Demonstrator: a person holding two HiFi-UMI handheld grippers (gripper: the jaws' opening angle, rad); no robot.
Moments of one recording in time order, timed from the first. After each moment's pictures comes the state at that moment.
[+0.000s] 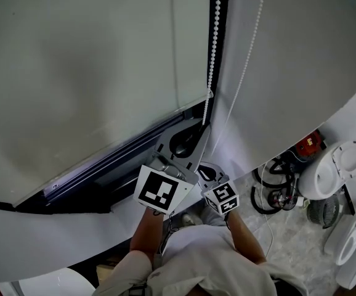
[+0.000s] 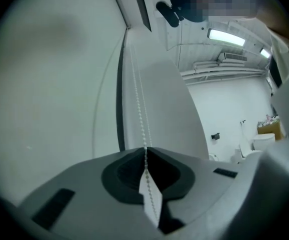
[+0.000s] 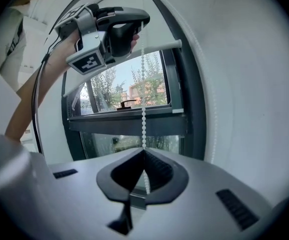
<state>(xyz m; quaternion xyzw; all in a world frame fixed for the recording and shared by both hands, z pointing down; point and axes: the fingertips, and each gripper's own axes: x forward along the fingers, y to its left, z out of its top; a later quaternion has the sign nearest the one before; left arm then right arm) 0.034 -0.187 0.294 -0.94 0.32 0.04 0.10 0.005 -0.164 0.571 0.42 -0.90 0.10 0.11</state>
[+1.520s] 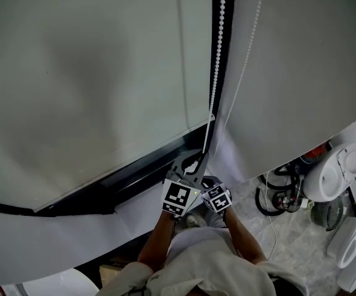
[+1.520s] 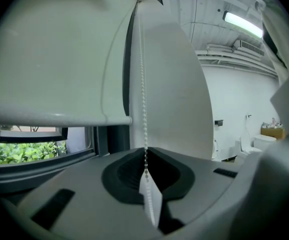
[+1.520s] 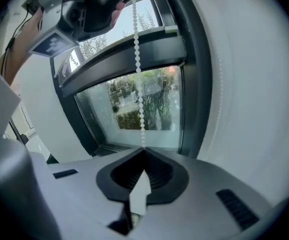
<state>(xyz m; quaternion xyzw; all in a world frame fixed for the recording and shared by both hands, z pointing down) 0.039 -0.199 0.474 -0.93 0.35 -0.06 0.00 0.006 -0.152 0.744 0.38 -0.86 0.21 0.26</state>
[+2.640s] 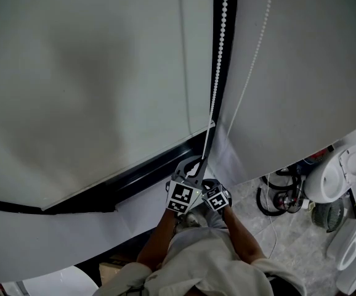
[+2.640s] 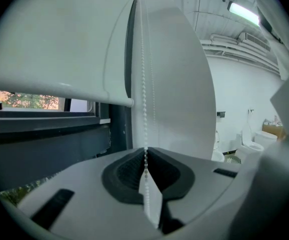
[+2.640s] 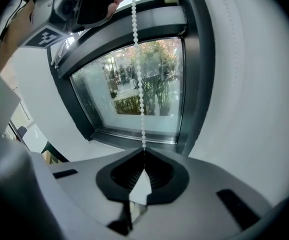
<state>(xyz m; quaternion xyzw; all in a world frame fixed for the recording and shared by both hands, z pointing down) 0.039 -0.199 0.554 -0.93 0.36 -0.11 -0.02 0.016 -0.137 0.822 0.37 -0.84 0.23 0.33</state>
